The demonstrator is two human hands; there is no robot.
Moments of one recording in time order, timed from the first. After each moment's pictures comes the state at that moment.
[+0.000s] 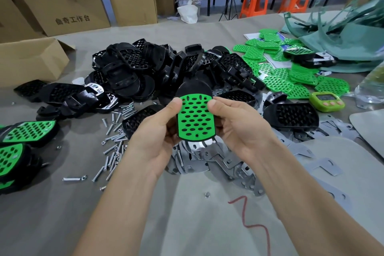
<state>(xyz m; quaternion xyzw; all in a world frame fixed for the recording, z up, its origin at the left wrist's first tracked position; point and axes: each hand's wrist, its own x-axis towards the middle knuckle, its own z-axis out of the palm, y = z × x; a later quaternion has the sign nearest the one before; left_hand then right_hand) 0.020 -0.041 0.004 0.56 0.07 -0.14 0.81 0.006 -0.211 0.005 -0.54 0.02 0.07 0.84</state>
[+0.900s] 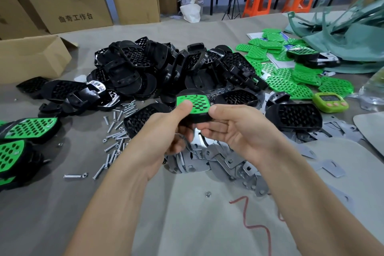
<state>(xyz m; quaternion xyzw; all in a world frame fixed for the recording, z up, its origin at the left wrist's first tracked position) 0.015 -0.031 0.011 0.71 0.01 -0.18 0.68 0.003 -0.217 0.007 -0.53 0.05 0.13 0.83</state>
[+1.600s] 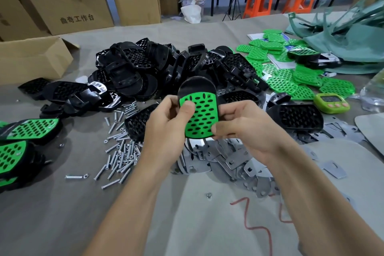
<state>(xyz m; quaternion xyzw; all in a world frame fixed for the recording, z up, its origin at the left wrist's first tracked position) 0.011 -0.050 -0.001 0.75 -0.03 0.04 0.66 0.002 -0.231 0.008 -0.72 -0.04 0.09 0.69</state>
